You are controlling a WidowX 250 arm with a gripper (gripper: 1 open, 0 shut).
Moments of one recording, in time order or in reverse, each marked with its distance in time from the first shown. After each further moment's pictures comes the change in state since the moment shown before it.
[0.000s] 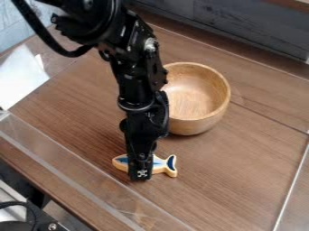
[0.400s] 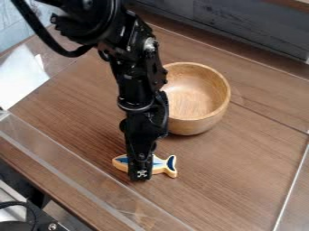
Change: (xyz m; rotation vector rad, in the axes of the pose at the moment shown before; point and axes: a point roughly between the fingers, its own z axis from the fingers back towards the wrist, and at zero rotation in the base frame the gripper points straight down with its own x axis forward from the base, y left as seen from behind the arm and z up) arm 0.000 -0.001 0.000 -0.006 0.000 -0.005
